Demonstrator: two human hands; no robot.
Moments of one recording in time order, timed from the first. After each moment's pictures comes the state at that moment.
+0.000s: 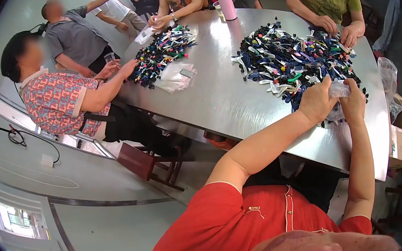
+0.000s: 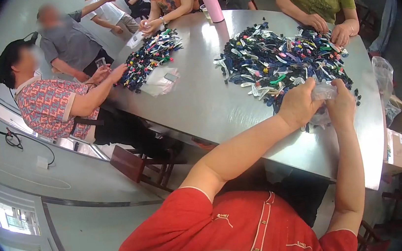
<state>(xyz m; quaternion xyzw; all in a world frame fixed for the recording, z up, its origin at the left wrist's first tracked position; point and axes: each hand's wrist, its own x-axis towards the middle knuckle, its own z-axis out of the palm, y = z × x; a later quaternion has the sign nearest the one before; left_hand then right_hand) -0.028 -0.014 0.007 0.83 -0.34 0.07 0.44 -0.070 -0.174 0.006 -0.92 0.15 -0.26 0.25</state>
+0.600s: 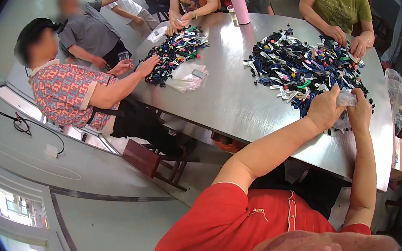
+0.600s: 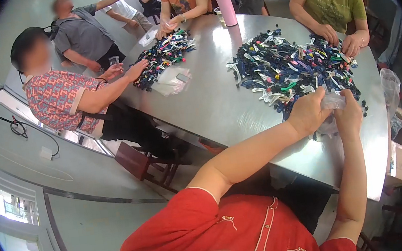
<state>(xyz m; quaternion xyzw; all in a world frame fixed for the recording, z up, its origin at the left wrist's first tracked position) -0.030 -0.013 0.010 0.82 -0.33 0.08 0.47 -0.066 -0.179 0.001 -0.92 0.15 -0.25 0.26</state>
